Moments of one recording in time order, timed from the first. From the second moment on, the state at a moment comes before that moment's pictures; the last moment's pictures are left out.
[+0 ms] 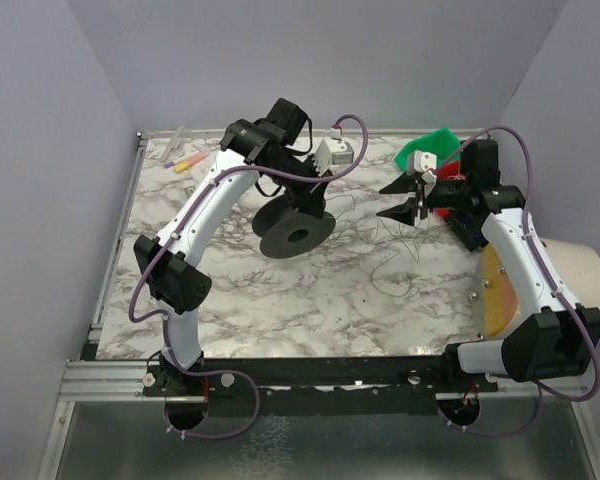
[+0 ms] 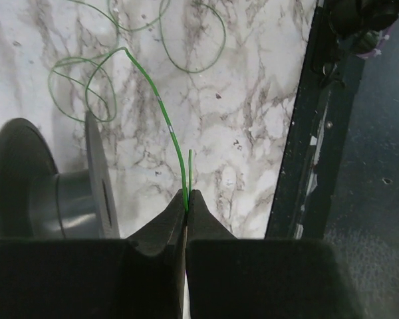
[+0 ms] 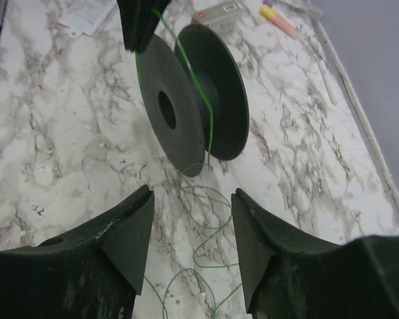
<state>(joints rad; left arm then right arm) -0.58 1.88 2.17 -1.30 0.71 0.48 0.09 1.33 1.21 -0.58 -1.15 -0.91</state>
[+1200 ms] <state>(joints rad) -0.67 1.93 2.10 -1.38 0.80 0.45 0.33 1.38 1.18 -0.47 -1.26 -0.80</state>
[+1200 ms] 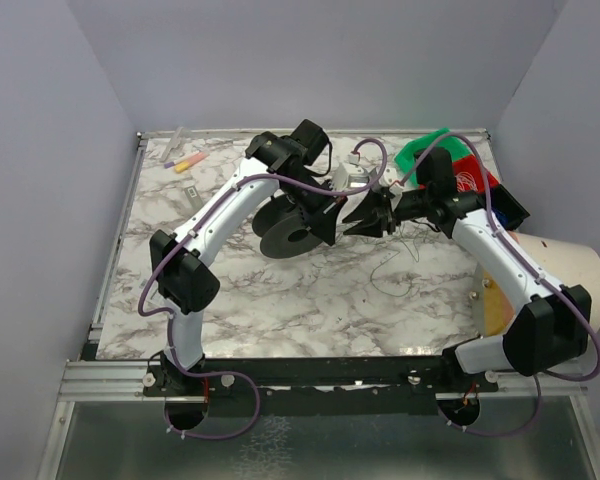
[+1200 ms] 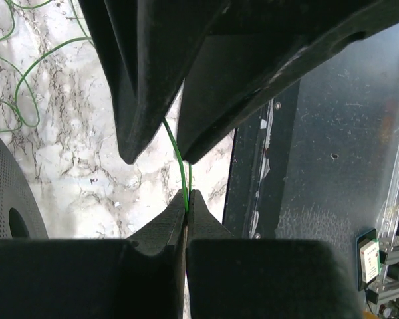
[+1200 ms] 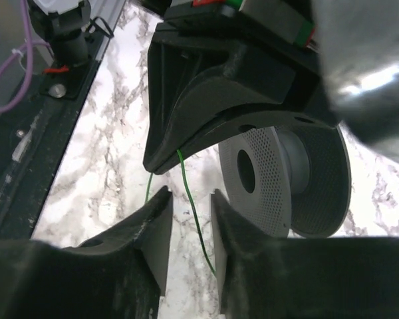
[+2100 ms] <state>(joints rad) -0.33 1.79 1.94 -1.24 0.94 0.47 0.31 1.40 1.00 0.27 -1.19 0.14</state>
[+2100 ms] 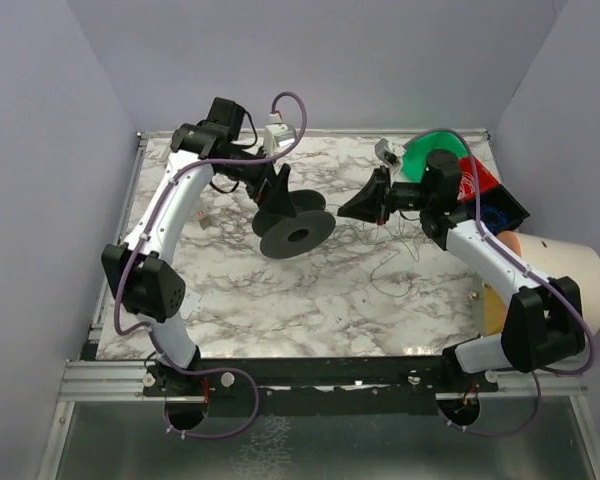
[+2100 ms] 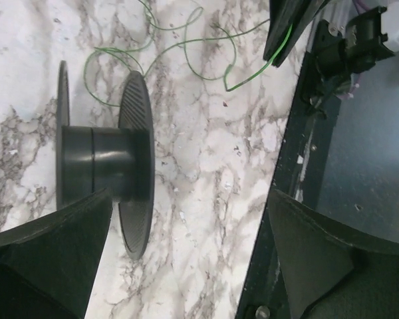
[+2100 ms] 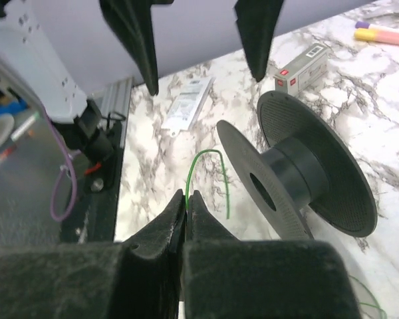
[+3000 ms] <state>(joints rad) -0.40 1.54 1.50 -0.44 0.72 0.17 0.26 1.66 0.97 1.18 -0.94 1.28</state>
